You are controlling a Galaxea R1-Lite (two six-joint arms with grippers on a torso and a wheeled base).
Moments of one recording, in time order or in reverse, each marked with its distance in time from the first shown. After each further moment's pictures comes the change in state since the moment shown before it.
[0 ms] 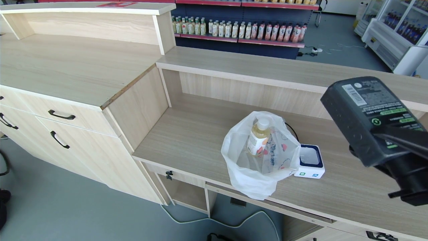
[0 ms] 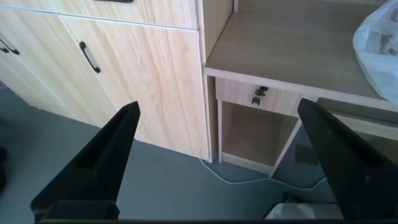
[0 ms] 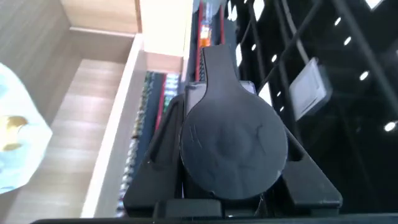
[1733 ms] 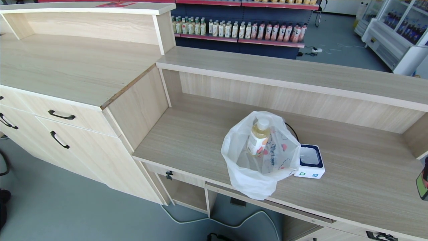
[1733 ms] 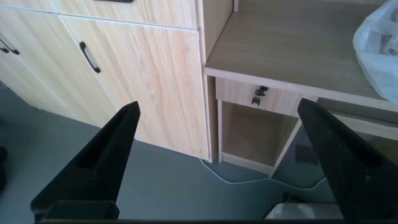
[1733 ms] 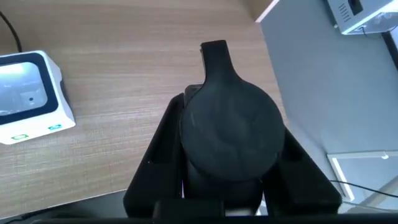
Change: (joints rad) left arm 0.000 0.000 0.000 0.000 0.000 0.000; right arm -0.692 0.235 -0.020 0.319 -0.936 1.804
